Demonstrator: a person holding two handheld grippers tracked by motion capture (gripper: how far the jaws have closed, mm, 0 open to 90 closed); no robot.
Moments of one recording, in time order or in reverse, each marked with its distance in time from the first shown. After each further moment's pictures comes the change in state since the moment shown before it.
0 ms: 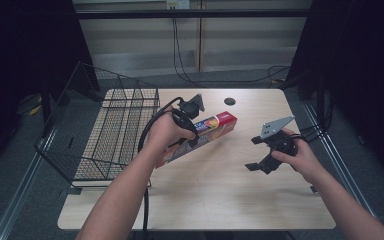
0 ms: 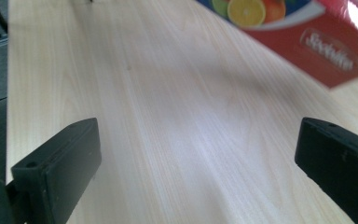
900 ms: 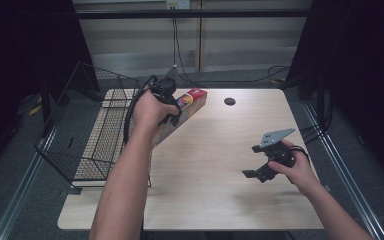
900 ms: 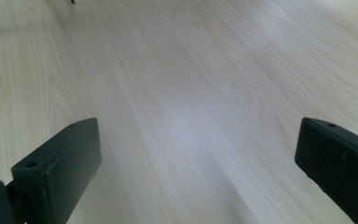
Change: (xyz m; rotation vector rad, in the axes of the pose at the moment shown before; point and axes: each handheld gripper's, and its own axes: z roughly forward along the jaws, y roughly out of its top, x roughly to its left) left arm 0.049 -0.005 -0.060 -0.013 0.074 -0.334; right arm 0.015 -0.024 0.015 -0.033 -0.064 0.103
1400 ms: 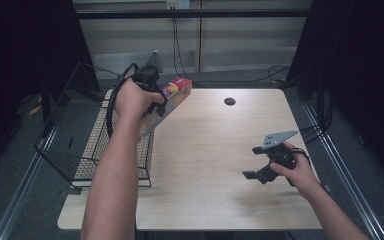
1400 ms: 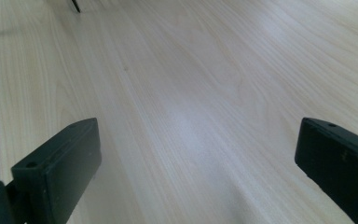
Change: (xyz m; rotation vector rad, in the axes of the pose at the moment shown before) left arm 0.029 -0.009 -0.040 -0.023 0.024 -0.118; right arm 0.002 -0.006 -0.001 -0.035 0.016 0.029
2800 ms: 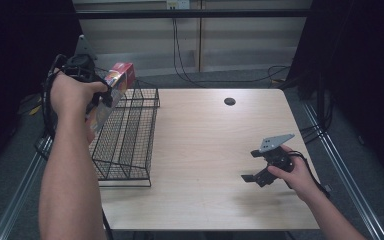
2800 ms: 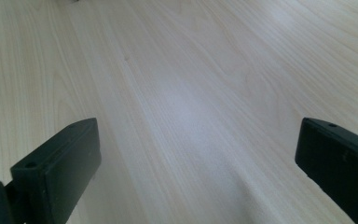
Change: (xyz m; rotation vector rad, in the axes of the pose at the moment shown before) left arm 0.099 -0.056 -0.062 -0.110 0.078 -0.312; right arm 0.002 -0.007 0.009 0.020 0.012 -0.004
